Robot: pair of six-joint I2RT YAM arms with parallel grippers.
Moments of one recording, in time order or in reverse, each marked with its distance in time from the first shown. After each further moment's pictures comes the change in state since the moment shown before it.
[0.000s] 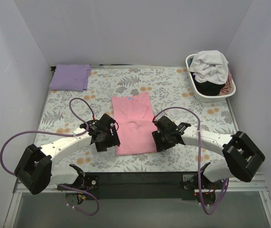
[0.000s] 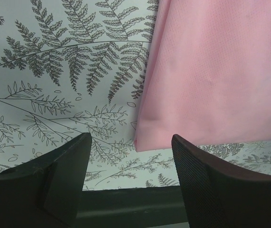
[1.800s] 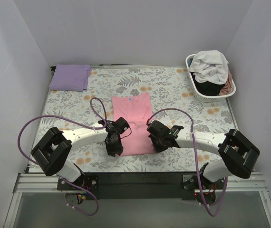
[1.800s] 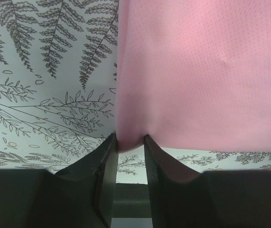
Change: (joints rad) left arm -0.150 0.272 0.108 -0.081 0.006 -0.054; right arm 0.139 0.071 0.033 0.019 0.112 0.076
